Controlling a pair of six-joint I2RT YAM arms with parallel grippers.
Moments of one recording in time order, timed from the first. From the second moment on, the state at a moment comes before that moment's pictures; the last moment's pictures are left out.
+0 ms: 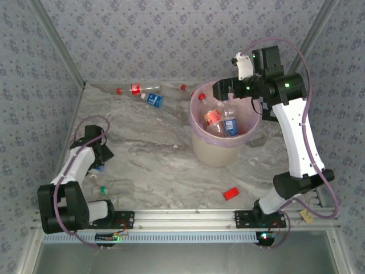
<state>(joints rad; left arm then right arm) 0.09 1.24 0.73 -0.79 -0.29 -0.64 0.29 1.58 2.12 -1.25 -0.28 0.05</state>
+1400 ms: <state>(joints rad) -0.18 1.20 0.74 -0.61 0.02 -0.78 0.29 1.49 2.04 -1.16 -0.36 0.09</state>
